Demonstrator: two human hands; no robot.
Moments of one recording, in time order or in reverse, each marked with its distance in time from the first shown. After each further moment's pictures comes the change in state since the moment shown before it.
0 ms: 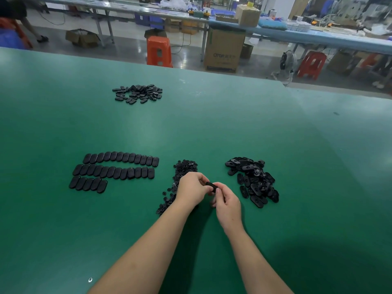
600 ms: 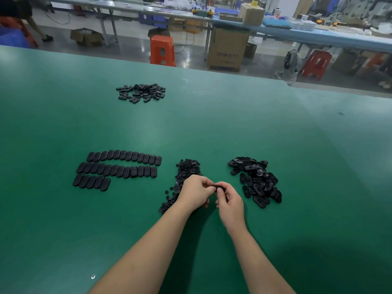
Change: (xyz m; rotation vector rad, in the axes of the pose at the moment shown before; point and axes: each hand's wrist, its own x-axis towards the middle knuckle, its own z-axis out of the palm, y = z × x) left_hand -0.009 -0.006 0.001 -0.134 -0.104 0.049; right_hand 0.000 -0.002 -0.002 0.023 -0.017 0.011
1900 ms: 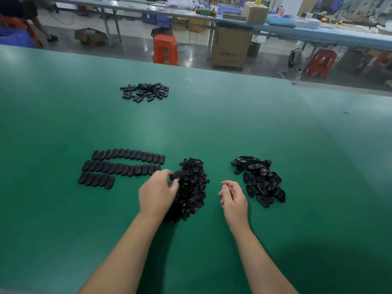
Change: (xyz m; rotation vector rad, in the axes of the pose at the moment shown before) left_hand -0.022 -0.056 -0.064 0.529 0.542 0.095; right_hand -0.001 -0.004 0.000 0.055 0.025 0.062
